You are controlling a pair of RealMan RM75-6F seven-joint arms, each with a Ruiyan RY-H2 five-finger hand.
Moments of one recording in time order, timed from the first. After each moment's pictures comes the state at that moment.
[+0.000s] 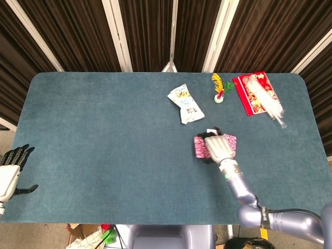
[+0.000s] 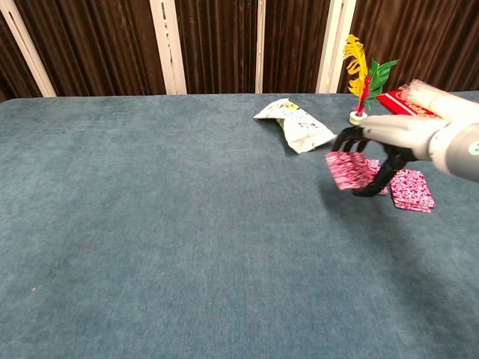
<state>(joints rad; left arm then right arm) -0.13 -1.05 -0.01 -1.68 1.39 1.33 0.07 0.78 -1.50 0.17 -1.61 -0.78 0.99 -0.52</state>
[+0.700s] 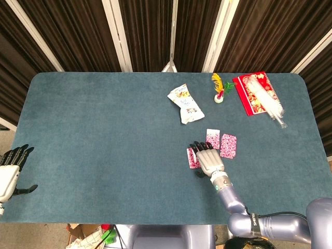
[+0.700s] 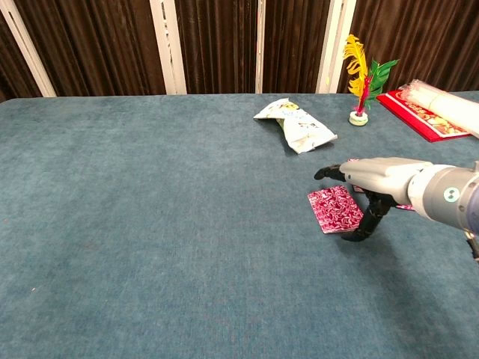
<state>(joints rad) -0.13 -1.04 -0.01 -1.68 1.40 1.34 0.07 0.80 -1.56 0.10 -1.68 -0.62 1.05 -0.69</state>
